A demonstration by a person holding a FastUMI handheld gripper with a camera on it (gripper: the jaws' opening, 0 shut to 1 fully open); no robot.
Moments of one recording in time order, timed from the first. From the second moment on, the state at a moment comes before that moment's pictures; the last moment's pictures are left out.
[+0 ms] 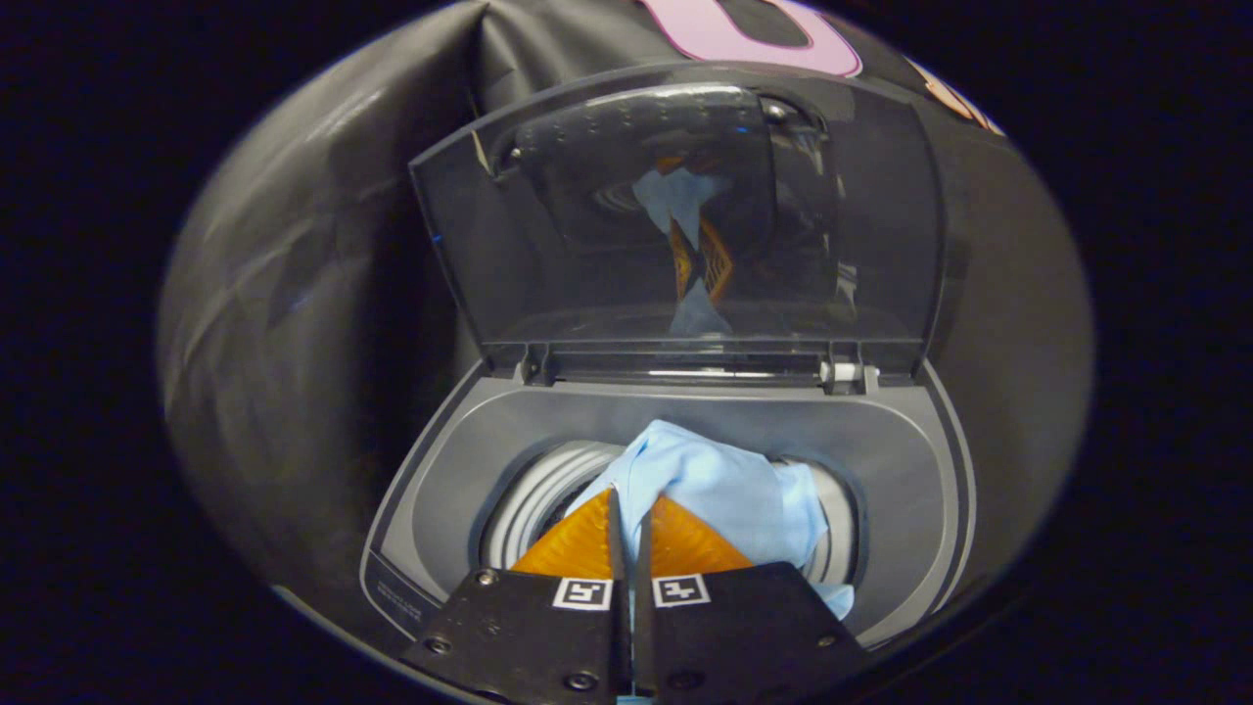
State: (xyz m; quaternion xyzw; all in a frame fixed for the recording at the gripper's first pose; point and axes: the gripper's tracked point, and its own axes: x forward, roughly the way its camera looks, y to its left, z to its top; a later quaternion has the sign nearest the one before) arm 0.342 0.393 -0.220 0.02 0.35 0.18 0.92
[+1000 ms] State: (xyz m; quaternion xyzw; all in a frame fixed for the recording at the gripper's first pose) arm 0.350 0.379 -0.163 -0.06 0.30 0.13 0.94
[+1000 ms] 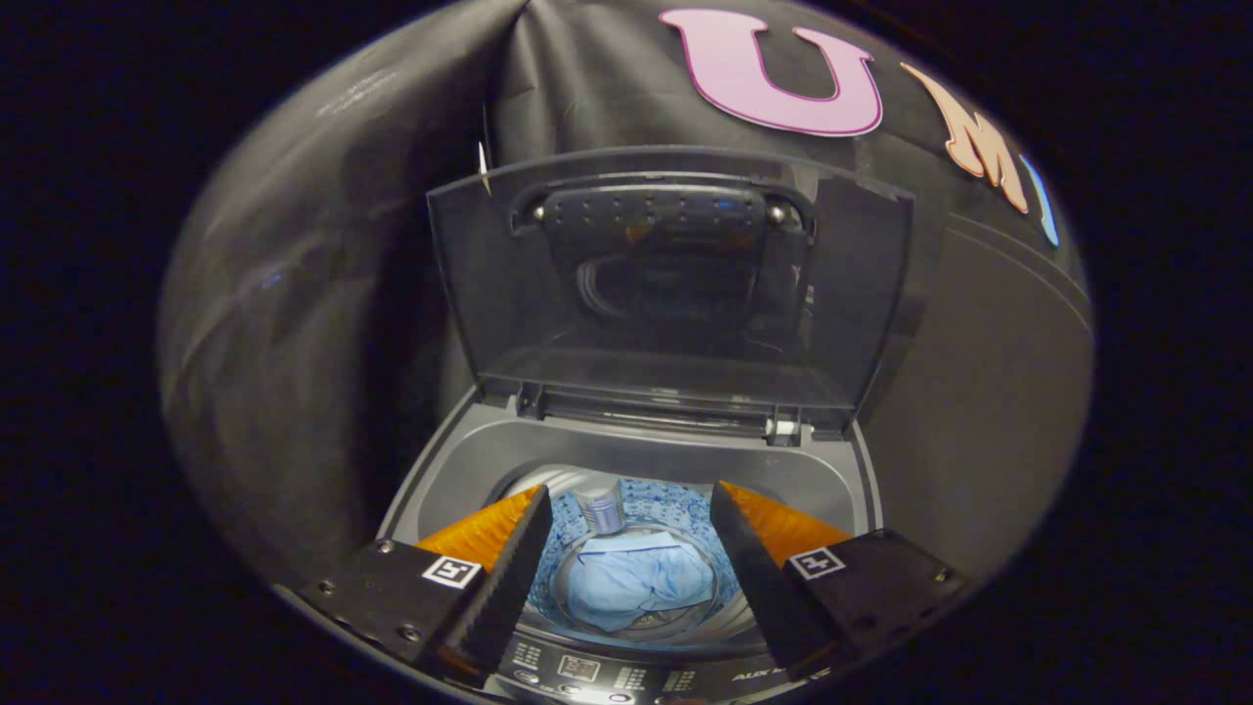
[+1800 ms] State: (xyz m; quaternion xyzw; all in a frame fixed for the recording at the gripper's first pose) arm 0.433 0.372 0.043 -0.06 0.01 0.06 1.00
